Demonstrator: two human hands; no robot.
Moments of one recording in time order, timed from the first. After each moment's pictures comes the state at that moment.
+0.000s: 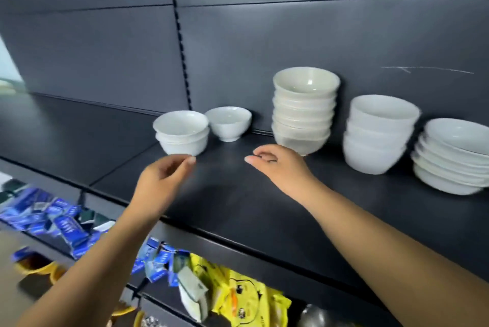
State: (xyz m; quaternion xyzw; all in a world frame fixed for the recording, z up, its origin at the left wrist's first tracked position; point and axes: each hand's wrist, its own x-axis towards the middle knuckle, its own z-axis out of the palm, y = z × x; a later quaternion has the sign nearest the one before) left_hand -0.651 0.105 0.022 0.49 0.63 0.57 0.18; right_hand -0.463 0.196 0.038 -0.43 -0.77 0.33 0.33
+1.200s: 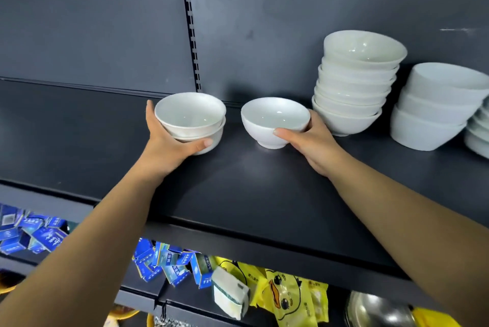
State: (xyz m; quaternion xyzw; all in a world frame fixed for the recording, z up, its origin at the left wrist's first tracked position) left_hand -0.780 0.192 0.001 0.51 0.58 0.57 0.26; right_hand -0.536 0.259 0.005 -0.43 -0.57 0.50 0.49
